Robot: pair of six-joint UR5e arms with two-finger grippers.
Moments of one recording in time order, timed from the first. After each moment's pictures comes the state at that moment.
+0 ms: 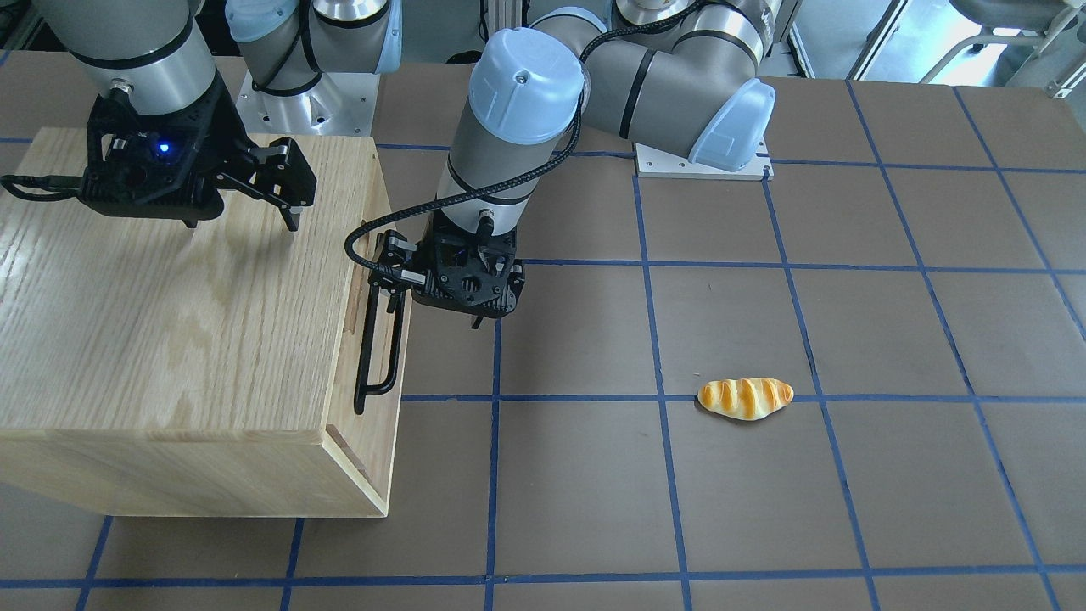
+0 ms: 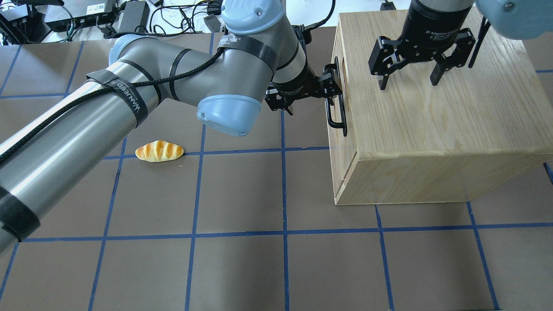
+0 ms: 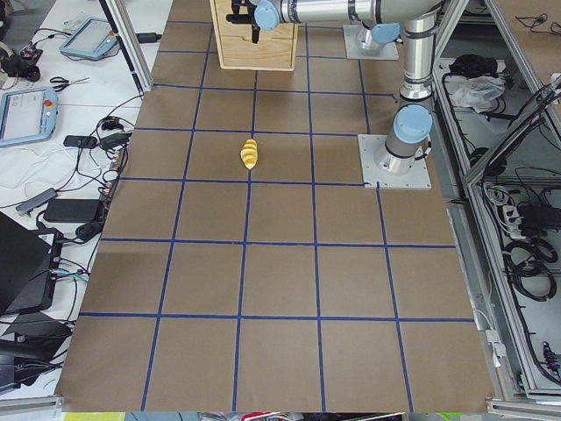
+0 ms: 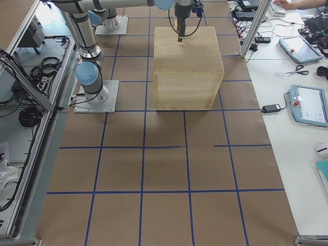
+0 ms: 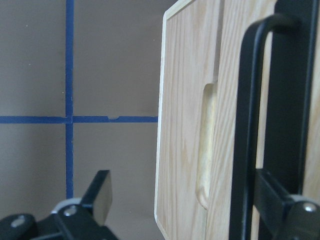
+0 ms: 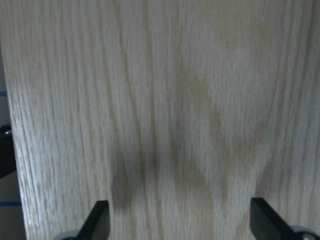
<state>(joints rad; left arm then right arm) -1.96 -1.91 -1.53 -1.04 1.33 -0.41 1.60 -1.49 1.43 -1.47 -1.61 0.02</state>
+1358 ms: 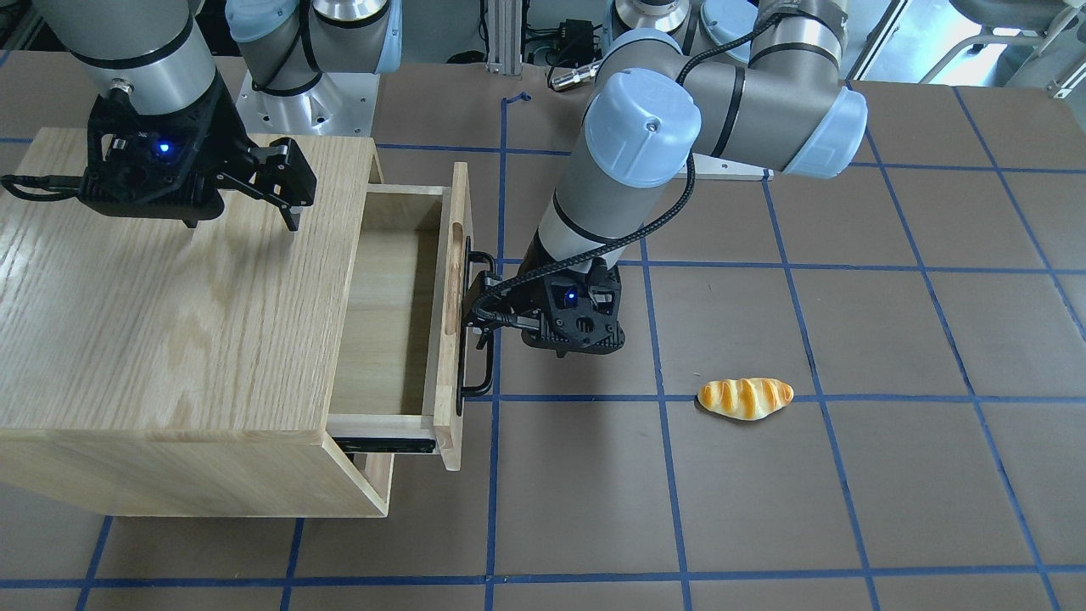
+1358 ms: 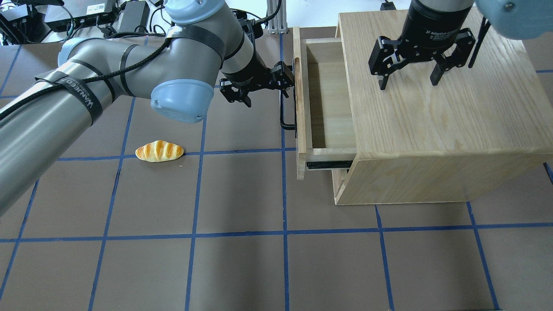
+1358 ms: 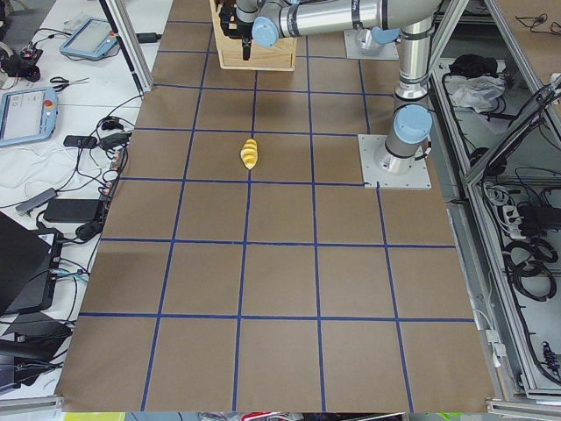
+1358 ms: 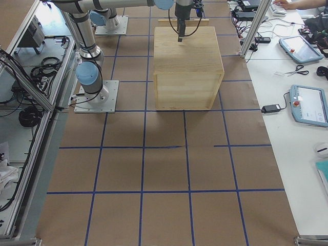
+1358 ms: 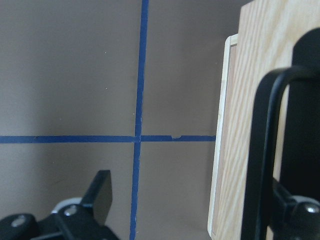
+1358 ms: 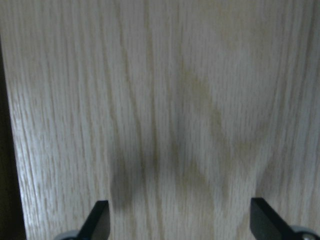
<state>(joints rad) -1.81 -1.87 -1.59 -1.06 1.34 -0.32 1.60 -1.49 1.43 -1.47 -1.61 0.02</state>
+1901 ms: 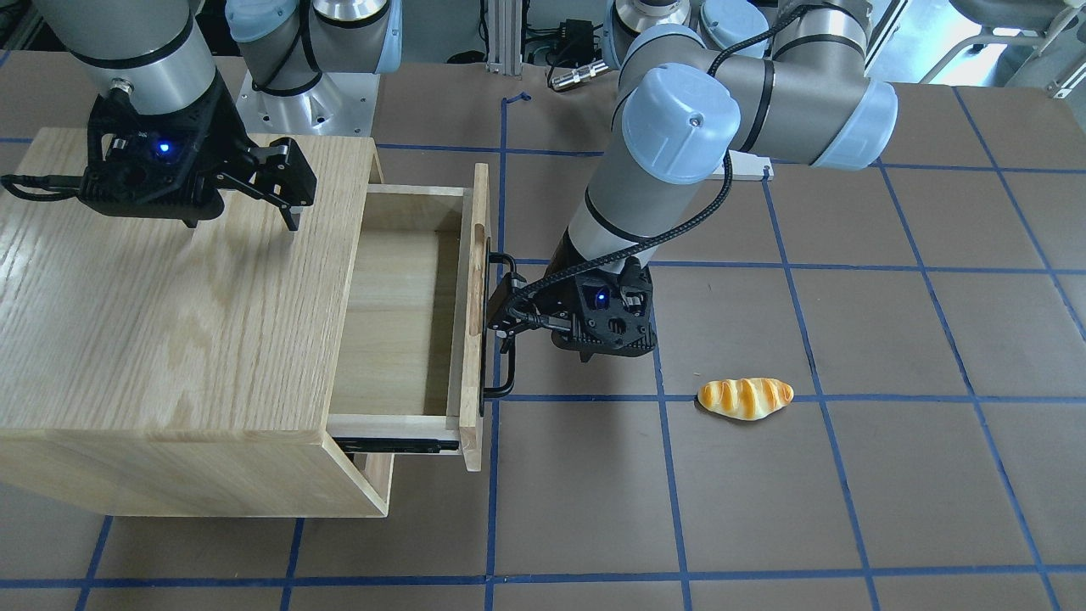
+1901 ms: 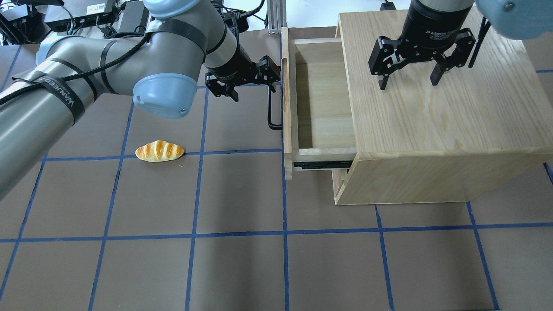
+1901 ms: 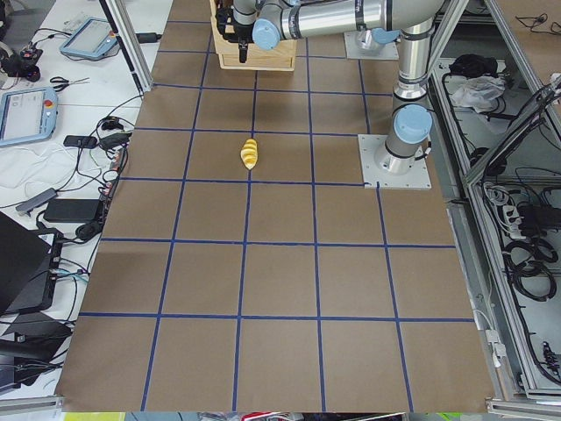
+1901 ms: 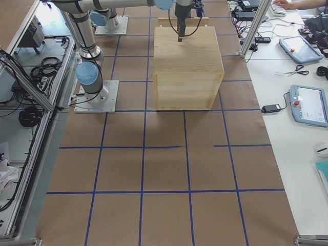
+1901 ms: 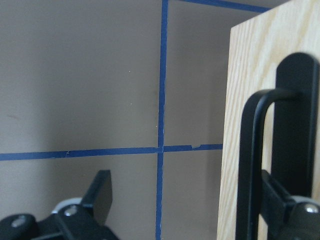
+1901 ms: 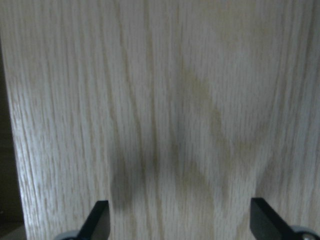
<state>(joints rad) -1.77 -1.84 -1.60 -1.07 1.34 -0.26 1.60 -1.49 1.43 -1.47 -1.61 0.02</state>
